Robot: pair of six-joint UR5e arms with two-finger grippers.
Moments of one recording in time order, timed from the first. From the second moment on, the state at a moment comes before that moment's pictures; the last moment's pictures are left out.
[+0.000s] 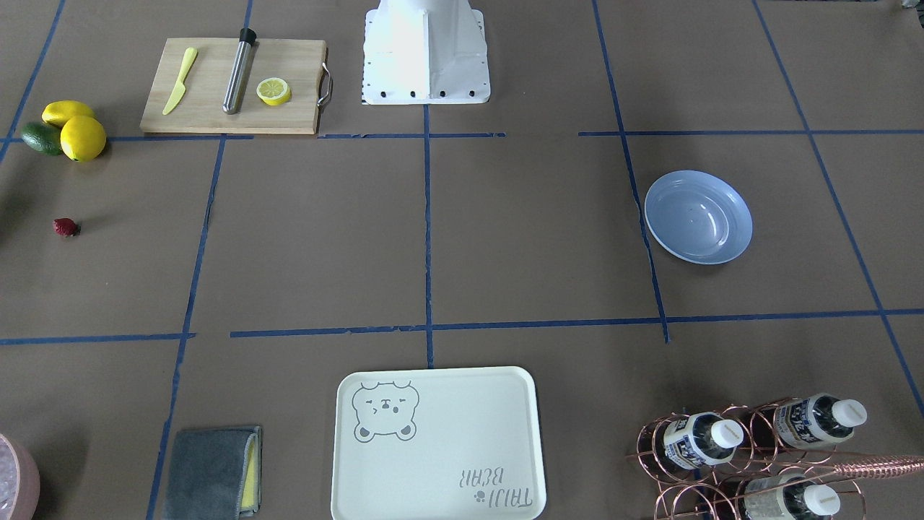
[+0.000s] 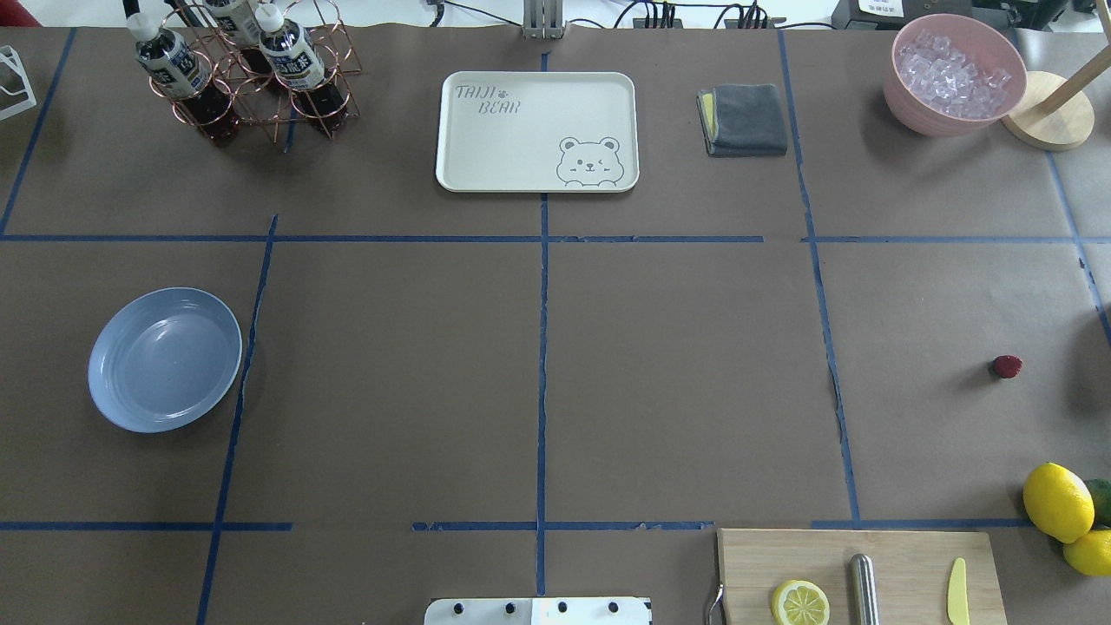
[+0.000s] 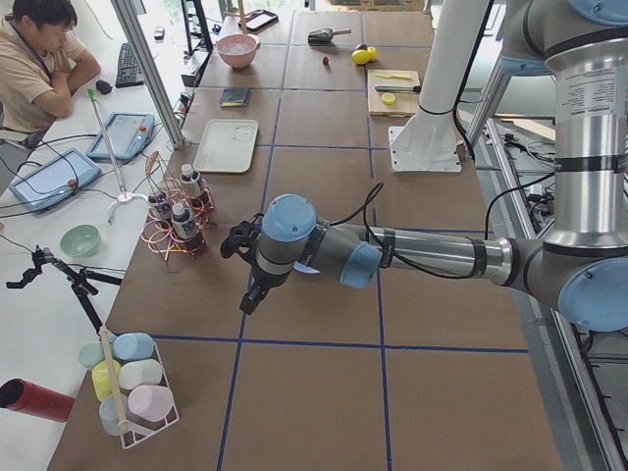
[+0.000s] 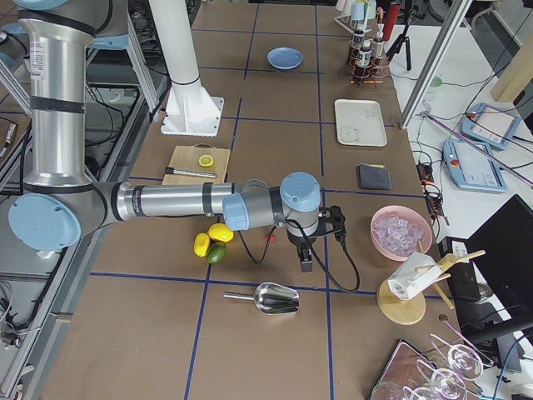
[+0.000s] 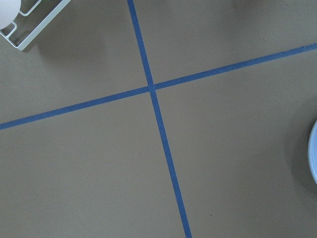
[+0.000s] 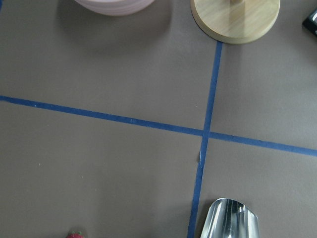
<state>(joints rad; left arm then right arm) -1.57 -1.47 -1.74 -2.03 -2.35 0.17 1.53 -1.64 1.75 -1.38 2.37 0.05</state>
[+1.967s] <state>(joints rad) -0.90 -1.42 -1.48 -2.88 -2.13 -0.84 1.53 -1.72 1.73 -1.10 2.38 0.20</state>
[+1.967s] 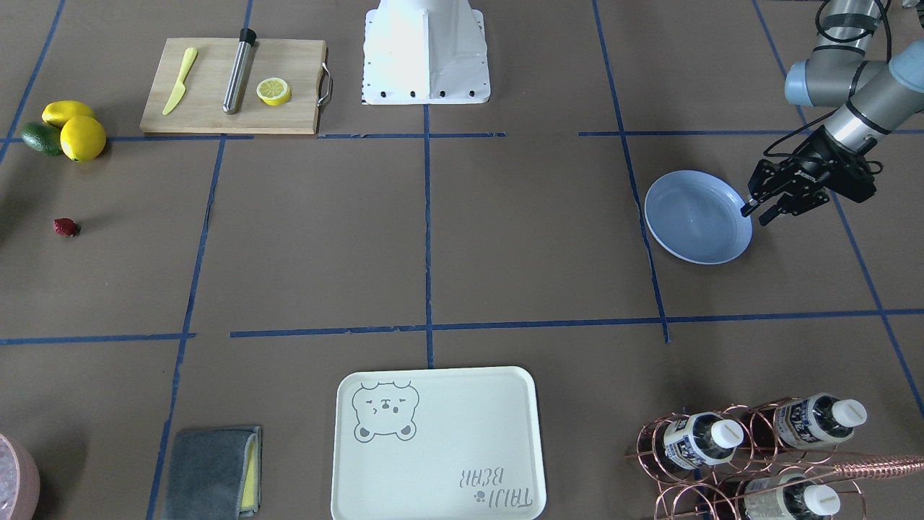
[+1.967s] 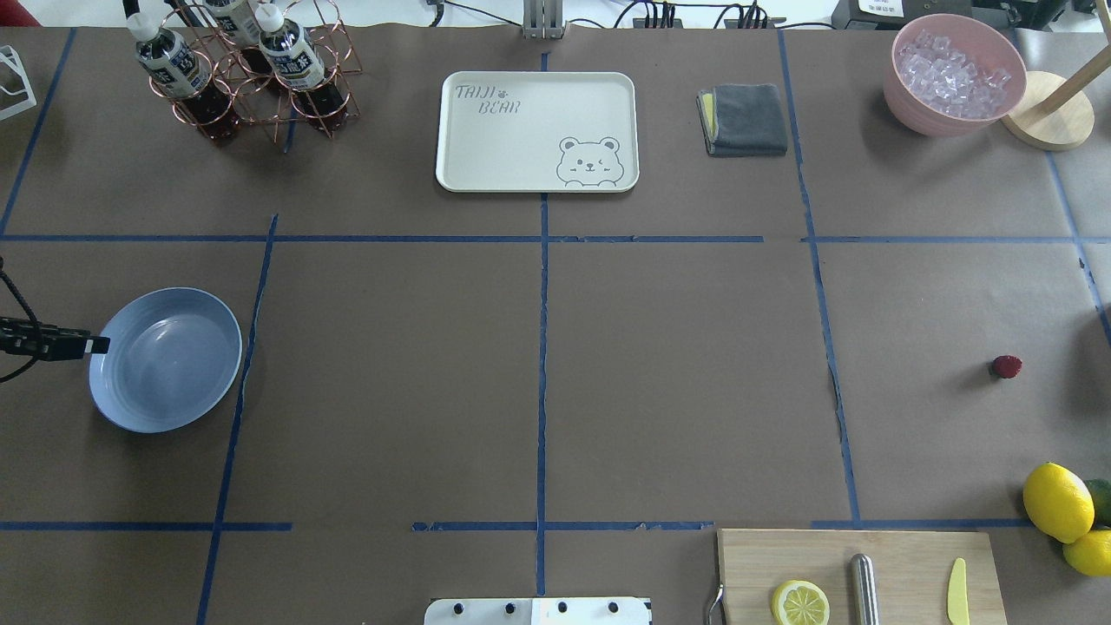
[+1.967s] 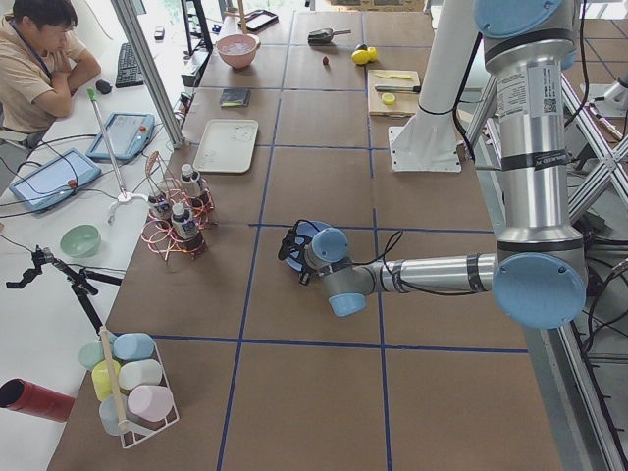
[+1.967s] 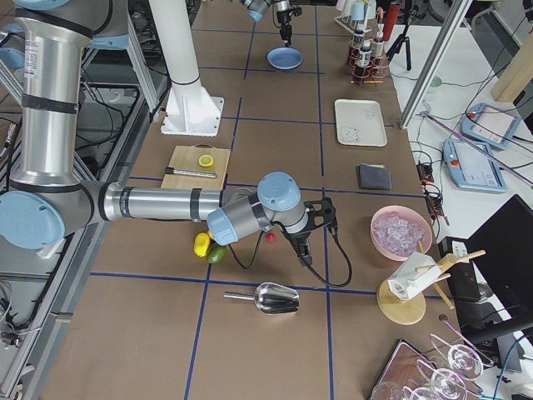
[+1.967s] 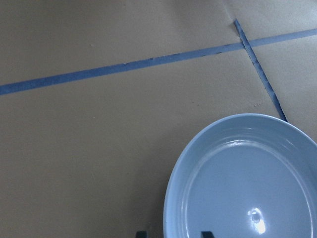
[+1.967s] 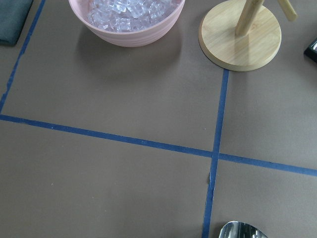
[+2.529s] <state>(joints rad) -0.86 -1.42 -1.46 -2.91 -2.07 -0.87 1.53 -1.72 1.73 -1.10 2.38 0.21</state>
